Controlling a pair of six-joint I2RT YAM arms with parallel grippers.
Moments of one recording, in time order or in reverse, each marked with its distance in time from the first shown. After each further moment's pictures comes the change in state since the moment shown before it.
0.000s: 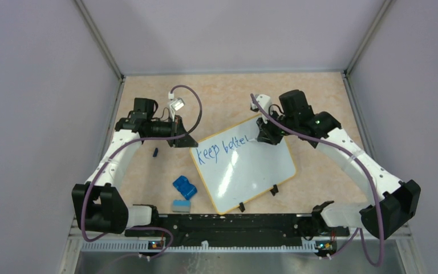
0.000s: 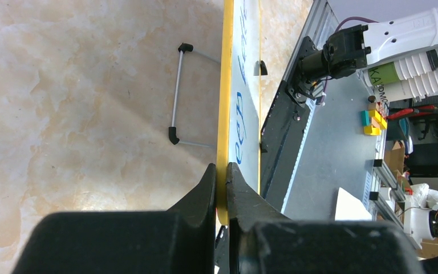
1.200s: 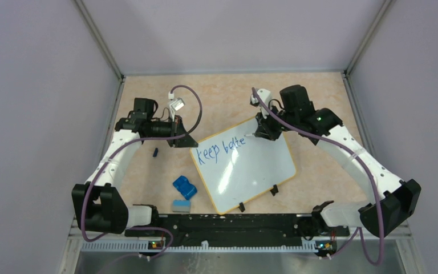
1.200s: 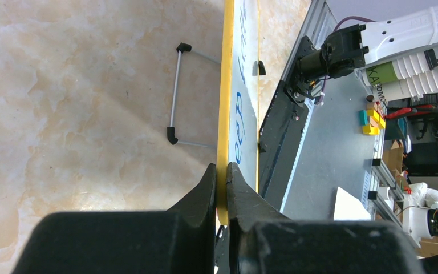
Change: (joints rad) left arm 0.000 0.000 0.000 -0.001 0.005 0.000; right arm 0.000 0.014 0.064 0.002 -0.031 0.017
